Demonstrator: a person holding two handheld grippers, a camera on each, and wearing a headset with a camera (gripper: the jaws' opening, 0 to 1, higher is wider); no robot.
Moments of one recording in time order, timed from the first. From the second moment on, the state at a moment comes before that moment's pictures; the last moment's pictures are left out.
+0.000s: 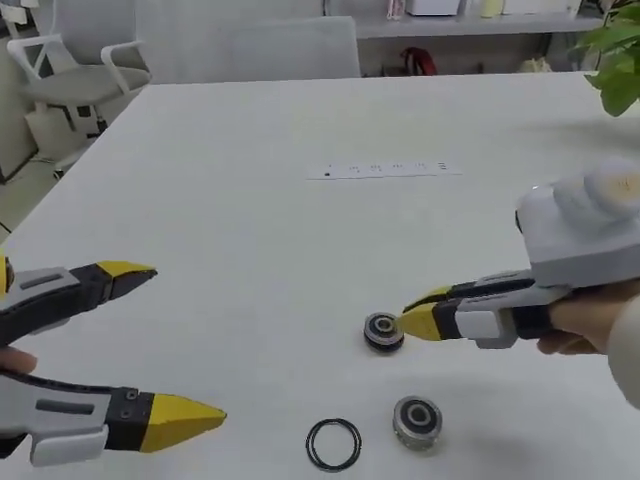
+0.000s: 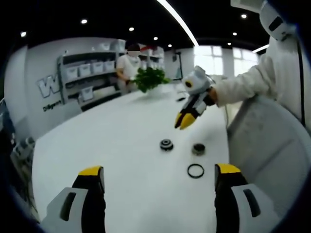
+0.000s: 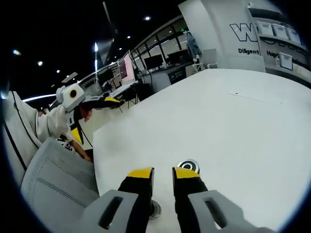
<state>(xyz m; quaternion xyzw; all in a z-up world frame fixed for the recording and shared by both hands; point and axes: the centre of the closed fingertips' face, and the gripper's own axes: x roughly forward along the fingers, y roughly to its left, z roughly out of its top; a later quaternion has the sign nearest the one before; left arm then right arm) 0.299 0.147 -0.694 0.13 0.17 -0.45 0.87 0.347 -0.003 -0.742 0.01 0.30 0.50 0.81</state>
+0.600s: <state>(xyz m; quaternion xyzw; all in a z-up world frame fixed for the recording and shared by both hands) 0.343 0.081 -0.693 0.14 0.14 -0.51 0.84 0.363 -0.019 -0.776 0.00 0.31 0.48 0.82</state>
